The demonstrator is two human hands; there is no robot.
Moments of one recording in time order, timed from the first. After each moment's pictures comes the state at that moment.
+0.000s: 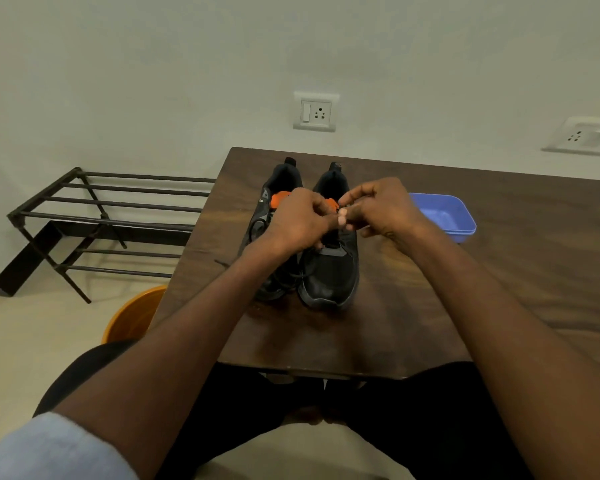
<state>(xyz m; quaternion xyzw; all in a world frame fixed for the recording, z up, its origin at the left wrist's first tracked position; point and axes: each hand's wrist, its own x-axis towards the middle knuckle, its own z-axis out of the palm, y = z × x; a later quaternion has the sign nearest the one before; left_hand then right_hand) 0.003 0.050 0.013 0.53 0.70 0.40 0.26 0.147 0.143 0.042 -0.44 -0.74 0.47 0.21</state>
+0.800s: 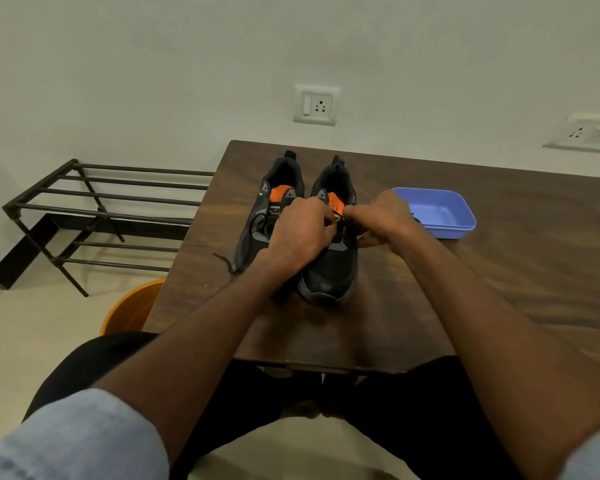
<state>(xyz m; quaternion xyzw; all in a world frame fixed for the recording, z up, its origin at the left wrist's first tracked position) 0.012 0.061 -0.019 0.60 0.75 0.29 0.06 0.136 0.167 0.003 -0.57 -0.70 0.40 0.14</state>
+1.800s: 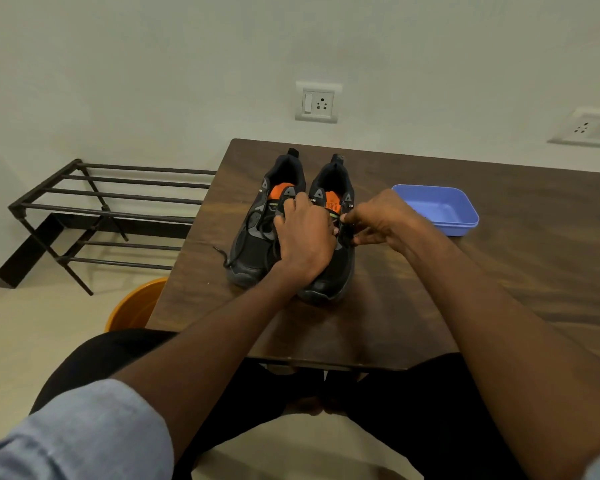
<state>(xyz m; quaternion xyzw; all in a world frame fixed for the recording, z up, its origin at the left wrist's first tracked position) 0.037 0.059 -0.028 0.48 0.84 0.25 0.02 0.132 0.159 0.013 -0.59 -0.65 0.47 0.11</state>
